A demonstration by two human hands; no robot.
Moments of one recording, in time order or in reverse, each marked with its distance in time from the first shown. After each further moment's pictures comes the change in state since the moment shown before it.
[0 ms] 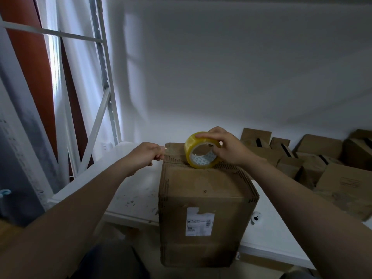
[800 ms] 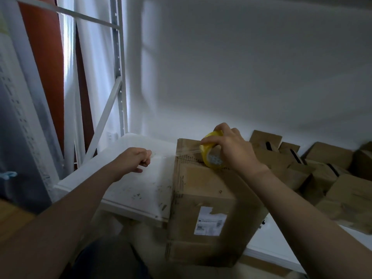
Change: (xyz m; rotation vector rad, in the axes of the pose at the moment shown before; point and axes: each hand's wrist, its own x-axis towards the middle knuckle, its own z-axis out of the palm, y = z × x) left_hand -0.006 -0.083 -0.039 -0.159 0.040 -0.072; right_hand 0.002 -0.067 0.029 -0.642 0.005 0.149
